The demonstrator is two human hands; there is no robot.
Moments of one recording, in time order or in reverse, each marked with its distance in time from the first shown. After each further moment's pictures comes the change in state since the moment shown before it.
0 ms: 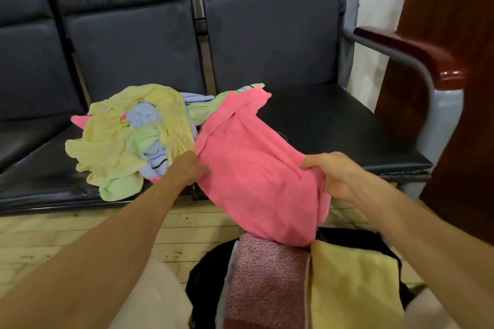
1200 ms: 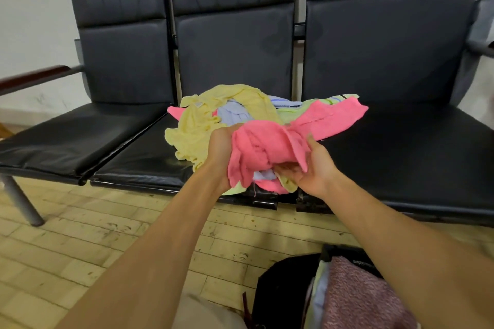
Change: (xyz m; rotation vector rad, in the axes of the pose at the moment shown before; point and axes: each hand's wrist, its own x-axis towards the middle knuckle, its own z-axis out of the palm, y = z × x) left_hand -0.054 -0.075 -0.116 -1.393 0.051 -0.034; right_hand 0.006 -0.007 0.245 0.511 -0.491 0.144
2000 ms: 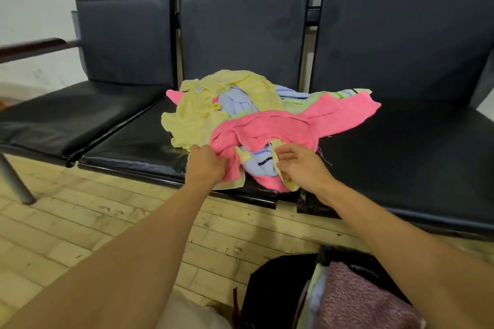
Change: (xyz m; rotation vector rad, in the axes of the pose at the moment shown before) left_hand 0.085 -0.071 -0.067 1.195 0.397 0.119; right_hand 0.020 0.016 -0.005 -1.214 0.030 -0.391
